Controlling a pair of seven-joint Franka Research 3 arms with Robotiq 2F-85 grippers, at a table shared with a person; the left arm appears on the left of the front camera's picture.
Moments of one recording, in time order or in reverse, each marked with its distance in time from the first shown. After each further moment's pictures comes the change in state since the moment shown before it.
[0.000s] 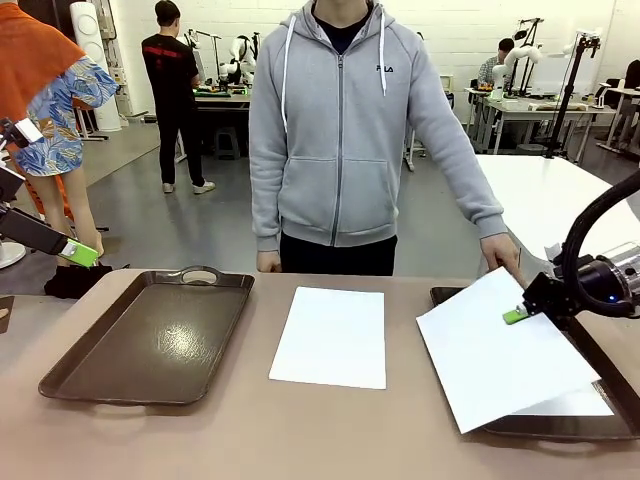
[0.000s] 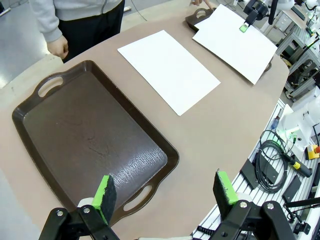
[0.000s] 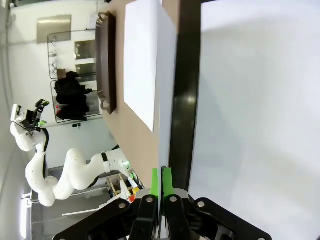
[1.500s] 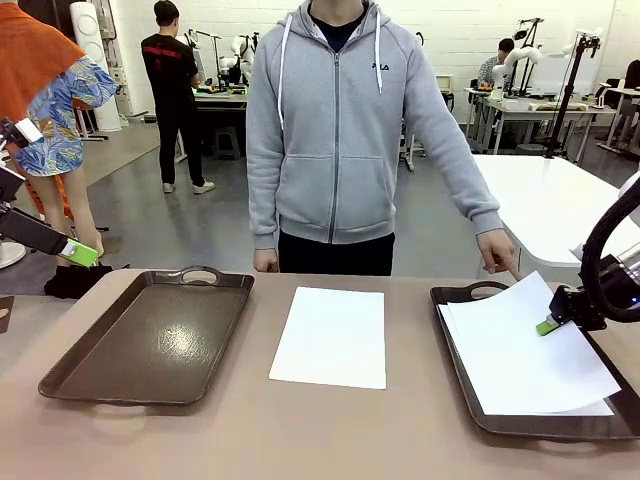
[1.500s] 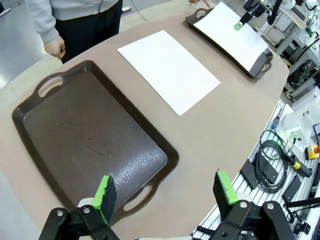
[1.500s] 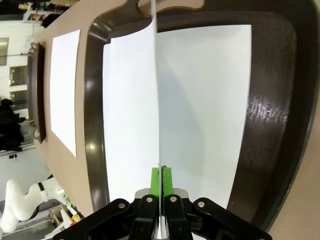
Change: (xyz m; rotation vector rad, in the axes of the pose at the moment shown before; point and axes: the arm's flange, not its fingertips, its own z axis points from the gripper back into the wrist) left arm 0.000 0.000 0.000 0.000 0.000 0.000; right arm 0.008 -0.024 0.037 -0.370 -0.149 0.035
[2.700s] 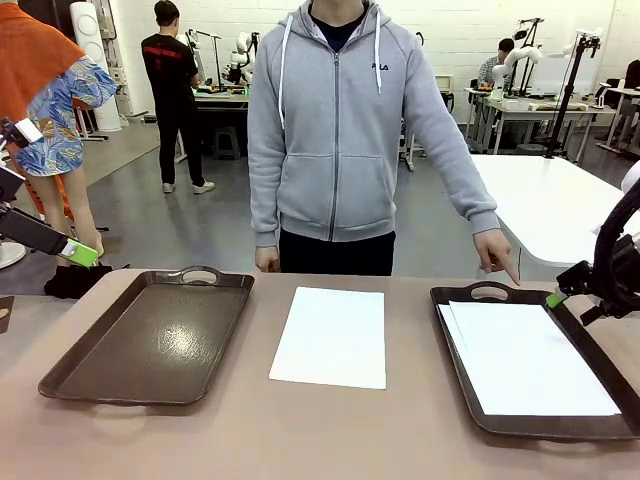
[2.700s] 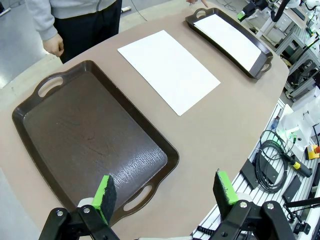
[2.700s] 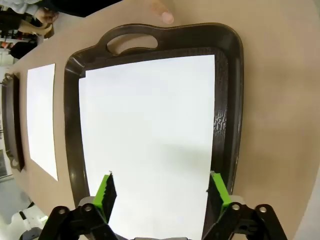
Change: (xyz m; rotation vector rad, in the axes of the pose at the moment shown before) left arm 0.000 0.000 0.000 0.000 0.000 0.000; right arm 0.006 0.013 0.041 -0.187 -0.124 -0.026
